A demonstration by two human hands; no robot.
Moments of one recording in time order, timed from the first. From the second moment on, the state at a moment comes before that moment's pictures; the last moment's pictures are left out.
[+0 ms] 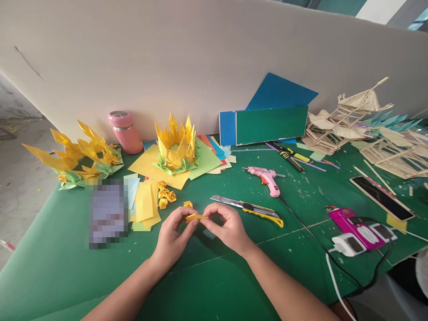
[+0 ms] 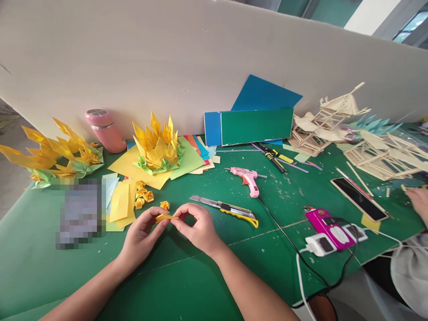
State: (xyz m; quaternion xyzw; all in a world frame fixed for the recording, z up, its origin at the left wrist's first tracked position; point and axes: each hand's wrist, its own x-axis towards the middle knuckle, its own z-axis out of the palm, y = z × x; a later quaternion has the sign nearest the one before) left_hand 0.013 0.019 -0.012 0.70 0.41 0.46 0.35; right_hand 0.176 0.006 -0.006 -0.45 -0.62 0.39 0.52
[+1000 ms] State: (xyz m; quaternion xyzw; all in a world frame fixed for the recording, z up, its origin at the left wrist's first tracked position) left_hand 0.016 0.019 -0.014 0.58 0.47 0.54 0.39; right_hand 0.169 0.002 -0.014 -0.45 -0.62 0.40 0.50
